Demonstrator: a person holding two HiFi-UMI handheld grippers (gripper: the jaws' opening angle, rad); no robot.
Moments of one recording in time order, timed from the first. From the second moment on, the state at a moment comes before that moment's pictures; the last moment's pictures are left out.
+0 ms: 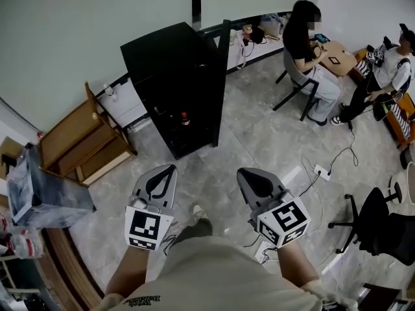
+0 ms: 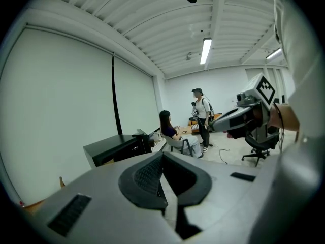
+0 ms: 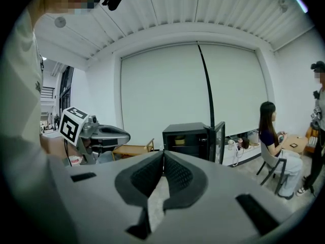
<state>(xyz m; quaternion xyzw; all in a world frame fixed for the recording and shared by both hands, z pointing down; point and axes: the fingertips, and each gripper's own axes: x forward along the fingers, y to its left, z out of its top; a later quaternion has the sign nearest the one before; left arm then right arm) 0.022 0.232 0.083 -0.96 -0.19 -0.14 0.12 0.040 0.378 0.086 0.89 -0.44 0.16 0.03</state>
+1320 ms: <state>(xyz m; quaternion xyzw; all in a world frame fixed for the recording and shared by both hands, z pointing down) 0.181 0.083 0.104 -0.98 -0.09 -0.17 0.08 0.235 0.208 0.111 0.82 -0.53 0.18 0.11</state>
